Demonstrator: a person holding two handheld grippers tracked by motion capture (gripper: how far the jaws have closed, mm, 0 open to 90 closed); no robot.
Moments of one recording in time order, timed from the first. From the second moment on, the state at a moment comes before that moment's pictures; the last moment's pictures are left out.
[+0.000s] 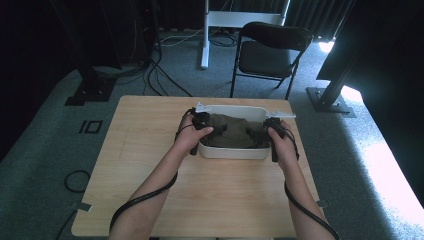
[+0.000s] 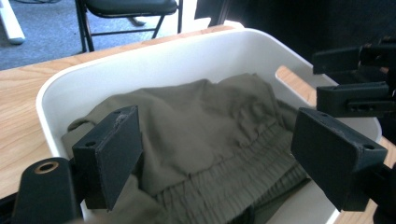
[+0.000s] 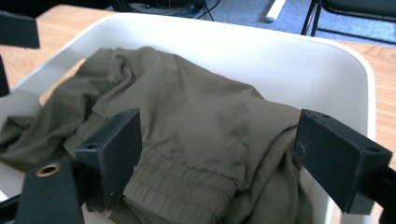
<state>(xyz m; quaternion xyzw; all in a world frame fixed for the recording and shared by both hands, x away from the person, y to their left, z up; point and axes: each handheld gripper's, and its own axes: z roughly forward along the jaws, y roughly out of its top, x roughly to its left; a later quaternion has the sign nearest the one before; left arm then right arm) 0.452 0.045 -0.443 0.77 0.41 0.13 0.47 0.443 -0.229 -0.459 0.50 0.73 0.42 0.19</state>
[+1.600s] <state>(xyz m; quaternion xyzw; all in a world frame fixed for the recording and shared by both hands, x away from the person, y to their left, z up) 0.356 0.067 -0.463 0.81 0.31 0.15 0.47 0.346 -0.229 -0.476 0.39 0.78 0.45 0.22</state>
